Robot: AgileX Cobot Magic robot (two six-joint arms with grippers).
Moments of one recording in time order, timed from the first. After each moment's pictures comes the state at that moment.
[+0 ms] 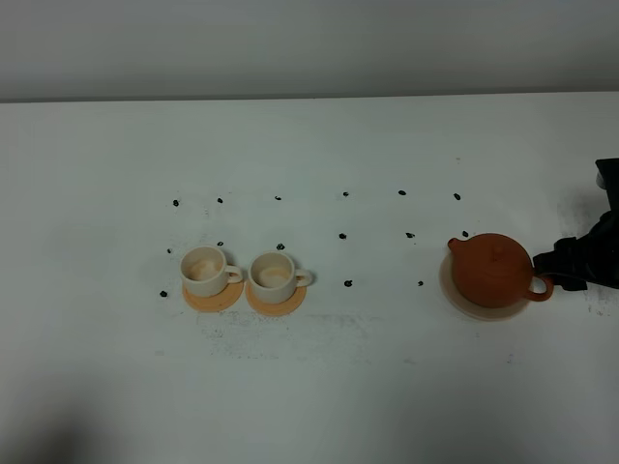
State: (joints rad) left arm 0.09 0.00 -0.46 -0.21 1.09 0.14; right arm -0.07 1.73 -0.82 0.24 0.37 -0.29
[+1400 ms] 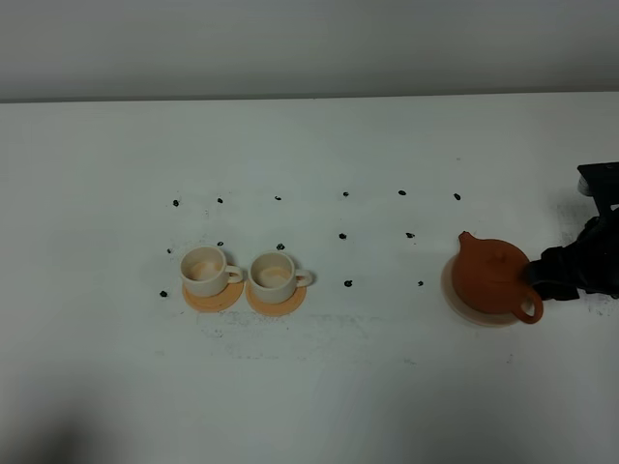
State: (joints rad) left arm 0.09 0.00 -0.46 -0.21 1.09 0.14; right arm -0.06 1.73 -0.87 0.34 0.56 -0.42
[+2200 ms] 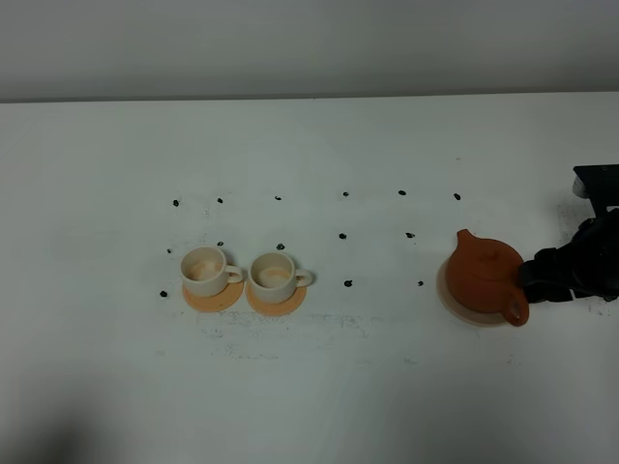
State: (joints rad) left arm 0.09 0.00 -0.46 -0.21 1.09 0.14; right arm -0.06 1.73 -0.87 0.42 0.59 -0.48
